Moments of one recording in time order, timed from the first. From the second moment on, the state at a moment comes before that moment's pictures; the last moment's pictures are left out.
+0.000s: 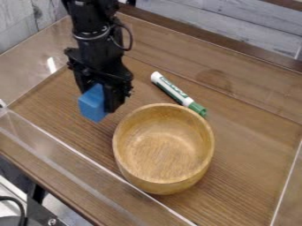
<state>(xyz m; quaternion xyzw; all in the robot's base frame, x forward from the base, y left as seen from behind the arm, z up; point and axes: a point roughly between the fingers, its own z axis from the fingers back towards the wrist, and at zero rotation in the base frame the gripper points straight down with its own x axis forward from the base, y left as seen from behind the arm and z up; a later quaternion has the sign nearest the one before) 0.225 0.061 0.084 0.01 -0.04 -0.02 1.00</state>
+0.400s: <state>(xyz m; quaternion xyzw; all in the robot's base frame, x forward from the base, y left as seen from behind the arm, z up) 0.223 0.055 0.084 0.01 -0.04 -0.02 1.00</state>
